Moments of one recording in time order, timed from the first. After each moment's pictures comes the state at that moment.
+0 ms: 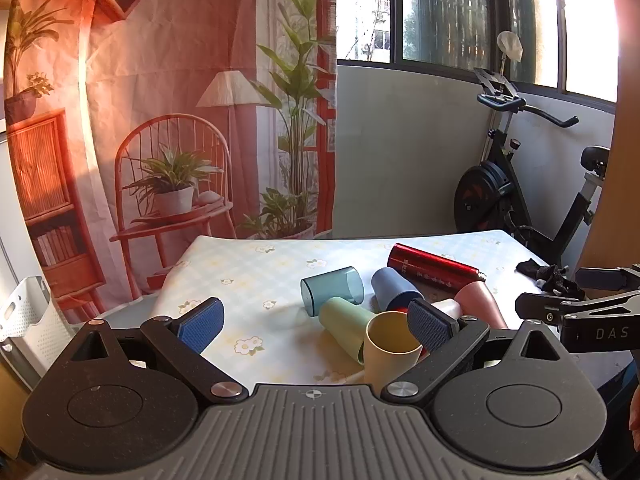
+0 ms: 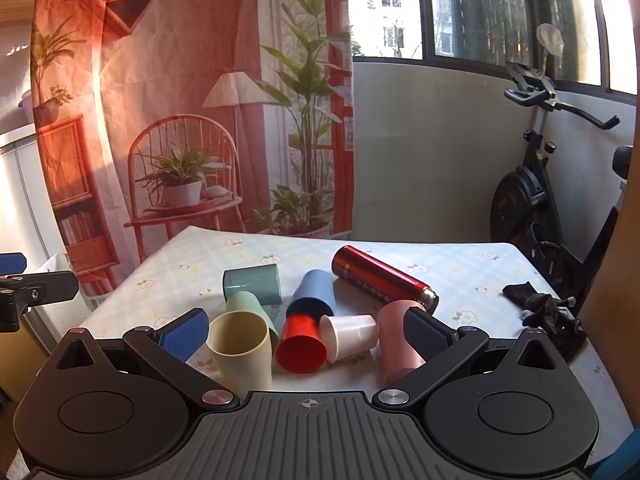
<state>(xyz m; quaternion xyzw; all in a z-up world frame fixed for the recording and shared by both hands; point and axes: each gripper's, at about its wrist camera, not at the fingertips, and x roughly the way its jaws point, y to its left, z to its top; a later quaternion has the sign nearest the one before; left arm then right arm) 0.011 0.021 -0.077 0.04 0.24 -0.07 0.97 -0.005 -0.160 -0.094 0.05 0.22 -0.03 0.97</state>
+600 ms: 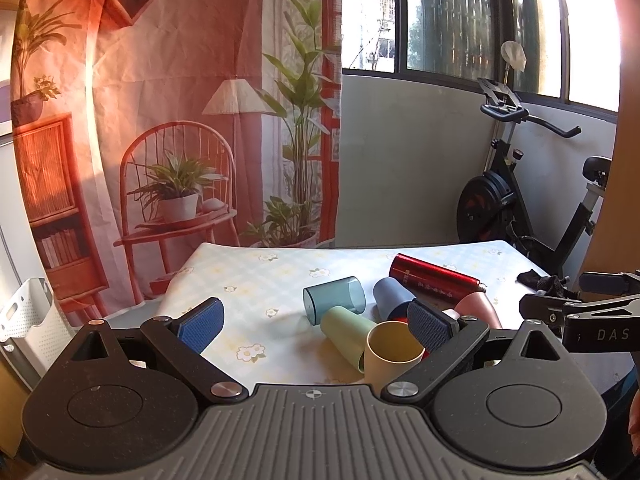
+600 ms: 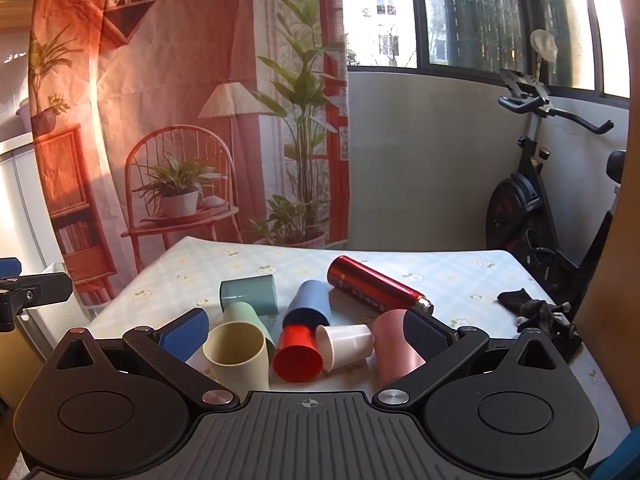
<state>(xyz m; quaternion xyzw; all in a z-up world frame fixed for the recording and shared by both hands) 0.007 0.022 -0.071 0.03 0.23 -0.07 0.97 -0.009 -0.161 -0.090 0.05 0.21 -0.03 0.98</state>
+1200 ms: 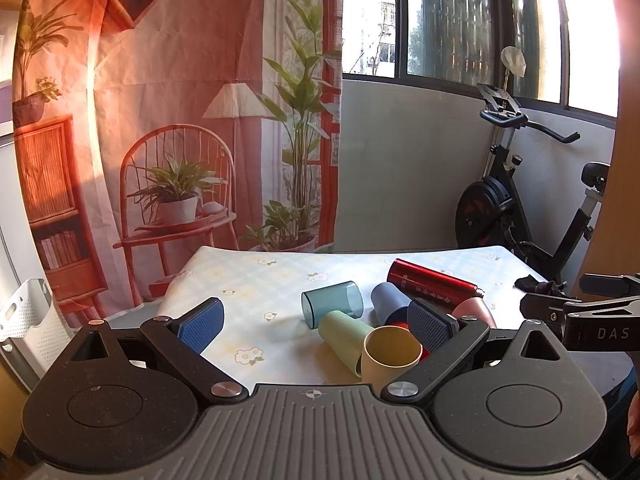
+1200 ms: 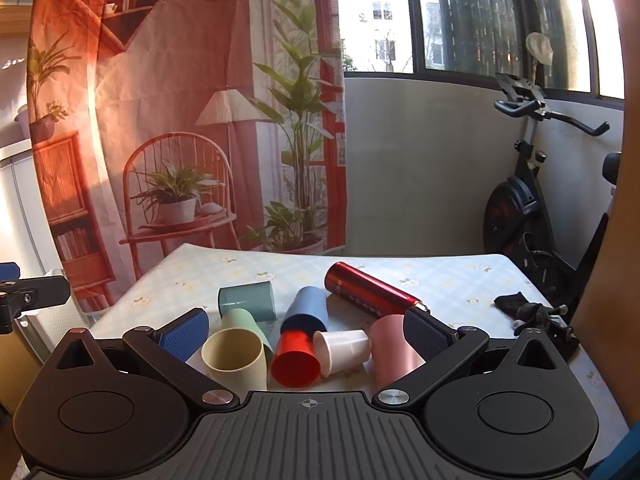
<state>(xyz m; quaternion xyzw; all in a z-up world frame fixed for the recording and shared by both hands) 0.005 0.024 -0.068 0.03 0.22 -0.07 0.97 -0.013 -0.163 -0.087 0.05 0.20 -0.04 0.98</state>
